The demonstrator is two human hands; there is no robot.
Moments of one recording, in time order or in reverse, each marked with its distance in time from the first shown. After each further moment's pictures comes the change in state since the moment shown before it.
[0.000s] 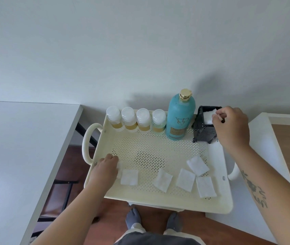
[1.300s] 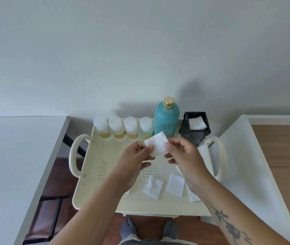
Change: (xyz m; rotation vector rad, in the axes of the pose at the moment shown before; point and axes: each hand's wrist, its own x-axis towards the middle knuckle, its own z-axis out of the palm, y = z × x) left_hand 0.003 0.124 -0.057 -1.605 -0.345 -0.023; right_hand -0.092 -0.055 0.010 0.867 -0.425 0.344
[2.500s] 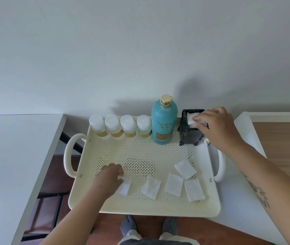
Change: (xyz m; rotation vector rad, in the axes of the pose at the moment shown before) left_hand 0.006 -0.057 -0.089 1.482 0.157 -0.012; right_hand 0.092 -0.020 -0.103 -1.156 0.119 -0.599
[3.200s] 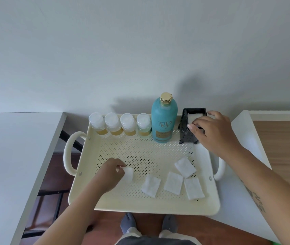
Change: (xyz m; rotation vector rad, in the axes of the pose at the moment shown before) left_hand 0.004 0.006 -0.009 -0.263 0.038 -0.002; right_hand -0.014 -0.003 0.013 -0.069 -0.034 -0.007
